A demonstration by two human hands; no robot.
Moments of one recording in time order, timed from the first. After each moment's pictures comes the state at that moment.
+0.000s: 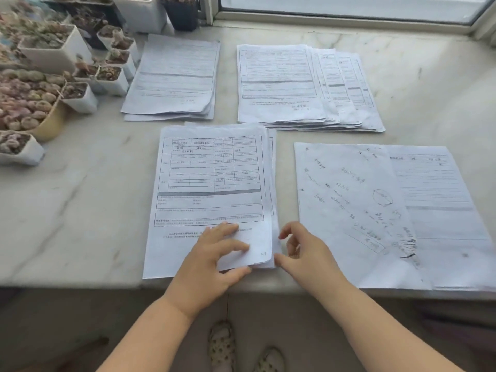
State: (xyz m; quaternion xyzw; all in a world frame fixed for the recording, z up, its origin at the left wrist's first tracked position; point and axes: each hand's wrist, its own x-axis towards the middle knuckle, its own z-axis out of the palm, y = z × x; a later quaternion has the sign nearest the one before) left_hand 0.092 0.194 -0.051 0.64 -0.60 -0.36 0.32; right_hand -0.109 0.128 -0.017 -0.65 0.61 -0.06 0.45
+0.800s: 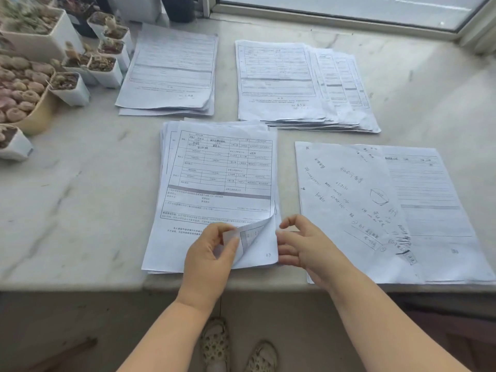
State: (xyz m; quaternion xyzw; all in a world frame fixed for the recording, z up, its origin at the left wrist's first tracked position) left_hand 0.082 0.192 -0.049 0.69 -0.41 -0.39 0.46; right_hand -0.092 0.119 -0.004 -0.39 0.59 -0.16 0.69
